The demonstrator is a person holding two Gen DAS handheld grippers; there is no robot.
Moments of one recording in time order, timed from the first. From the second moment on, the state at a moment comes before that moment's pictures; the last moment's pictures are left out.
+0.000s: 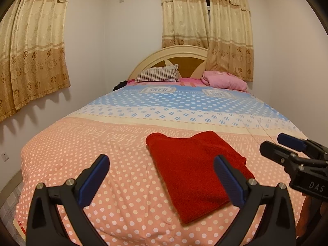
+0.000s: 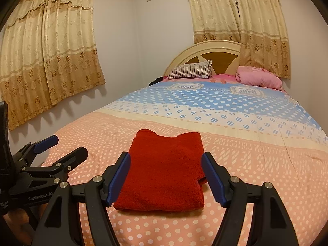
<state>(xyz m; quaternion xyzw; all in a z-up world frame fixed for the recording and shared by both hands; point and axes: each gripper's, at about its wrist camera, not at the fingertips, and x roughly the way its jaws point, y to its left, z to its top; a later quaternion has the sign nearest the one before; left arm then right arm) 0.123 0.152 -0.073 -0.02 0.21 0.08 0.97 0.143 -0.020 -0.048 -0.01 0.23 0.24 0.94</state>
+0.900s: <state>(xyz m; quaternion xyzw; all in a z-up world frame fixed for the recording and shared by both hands) 0.122 0.152 -0.075 -0.02 0.21 0.08 0.97 0.142 -0.028 -0.049 0.01 0.22 0.25 0.94</state>
